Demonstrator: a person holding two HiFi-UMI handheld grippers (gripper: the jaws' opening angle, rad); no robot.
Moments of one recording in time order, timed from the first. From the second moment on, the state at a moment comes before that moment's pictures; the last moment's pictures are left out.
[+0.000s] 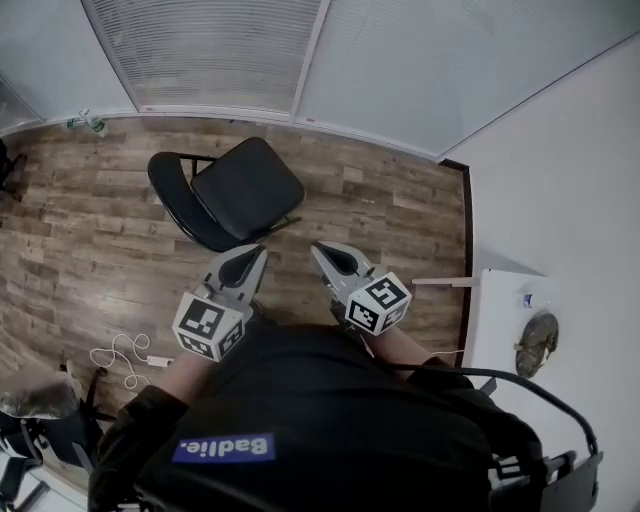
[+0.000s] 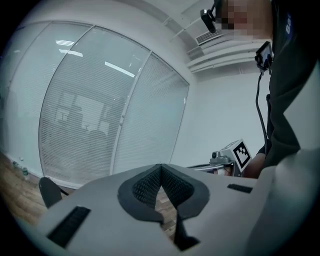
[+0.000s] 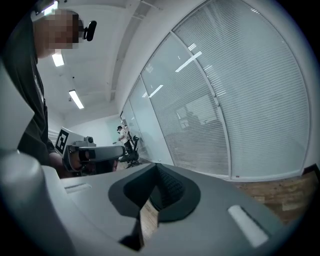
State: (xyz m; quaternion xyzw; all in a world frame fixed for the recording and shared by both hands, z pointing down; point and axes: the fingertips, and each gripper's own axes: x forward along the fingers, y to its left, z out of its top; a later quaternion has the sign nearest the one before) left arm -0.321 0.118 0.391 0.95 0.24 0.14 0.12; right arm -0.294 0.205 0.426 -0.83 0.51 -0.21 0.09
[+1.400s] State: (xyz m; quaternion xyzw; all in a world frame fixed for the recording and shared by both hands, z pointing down) left arm -0.186 -0.034 0.493 0.94 -0.11 0.26 0.17; right arm -0.061 0.143 0.537 -0.69 0.65 -0.31 0.07
